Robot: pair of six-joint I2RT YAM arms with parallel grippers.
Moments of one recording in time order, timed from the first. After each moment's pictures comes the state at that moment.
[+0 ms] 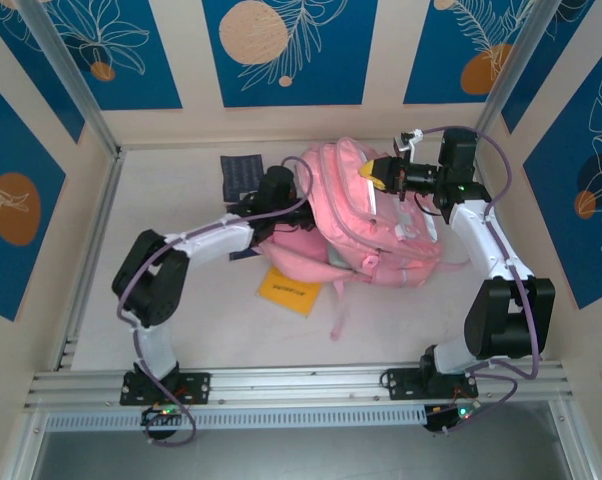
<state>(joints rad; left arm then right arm) -0.69 1.89 1.32 0.23 0.64 -1.12 0.01 1.47 1.23 -0.16 -1.24 0.97</state>
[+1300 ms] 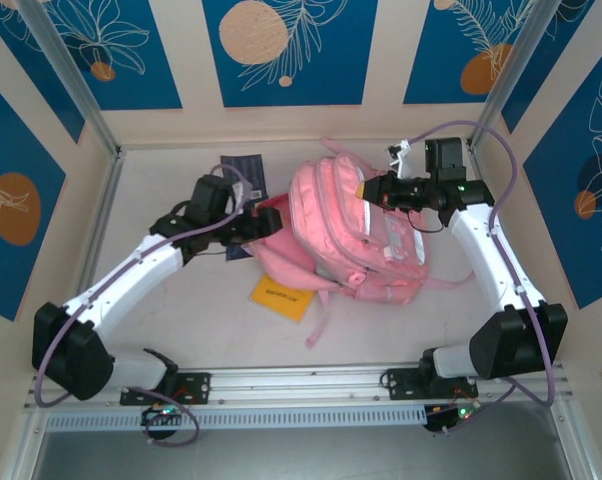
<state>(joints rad) -0.50 1.32 1.10 -0.52 0.33 -0.70 0.12 1.36 1.33 -0.73 -0.81 0.40</state>
